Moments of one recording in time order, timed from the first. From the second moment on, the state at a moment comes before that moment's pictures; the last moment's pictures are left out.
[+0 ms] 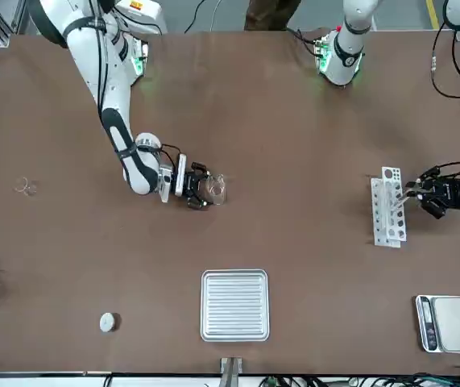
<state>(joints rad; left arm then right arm) 0.72 0.79 -0.22 -1.44 -0.93 1.18 2.37 0.37 0.71 0.11 -2.06 1.95 2.14 -2.71</state>
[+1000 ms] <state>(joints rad) 0.55 0.74 -0.26 -1.43 -0.93 1.28 2.27 0.37 0.71 0.11 -2.06 1.95 2.14 -2.71</state>
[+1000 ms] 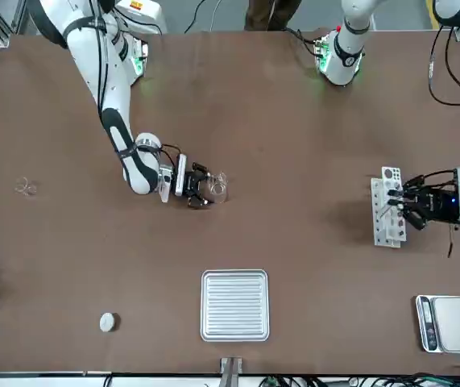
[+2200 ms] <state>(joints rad) 0.33 0.76 -0.26 -1.42 -0.93 1.43 2.23 0.37 0.71 0.11 -2.06 1.95 2.14 -2.71</state>
